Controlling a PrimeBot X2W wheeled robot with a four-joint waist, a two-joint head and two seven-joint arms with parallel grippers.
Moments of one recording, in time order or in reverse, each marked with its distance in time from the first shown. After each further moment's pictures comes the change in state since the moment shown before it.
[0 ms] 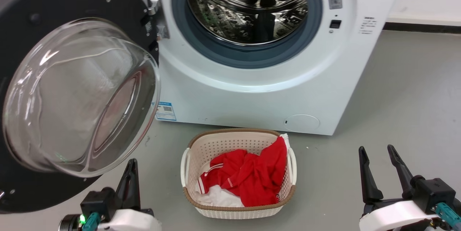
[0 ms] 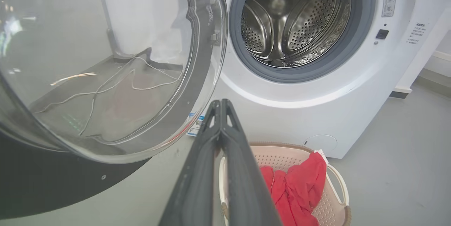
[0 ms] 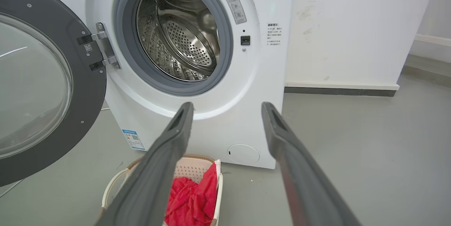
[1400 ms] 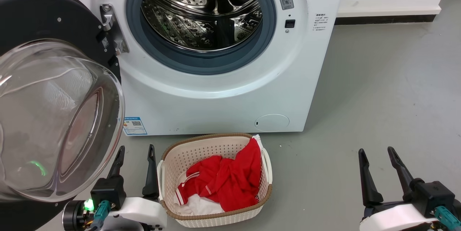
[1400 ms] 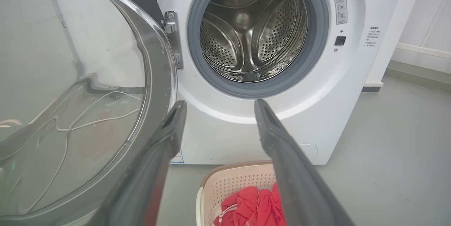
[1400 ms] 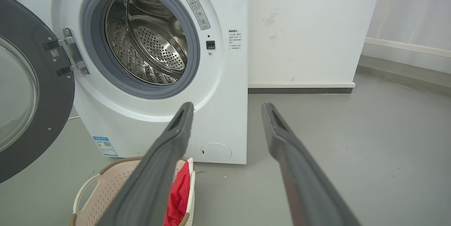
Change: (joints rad) left arm -0.078 -0.034 0.001 0.027 0.099 0.018 0.000; right arm 0.020 0.000 0.000 -0.023 -0.028 0.000 0.001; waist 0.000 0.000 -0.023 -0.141
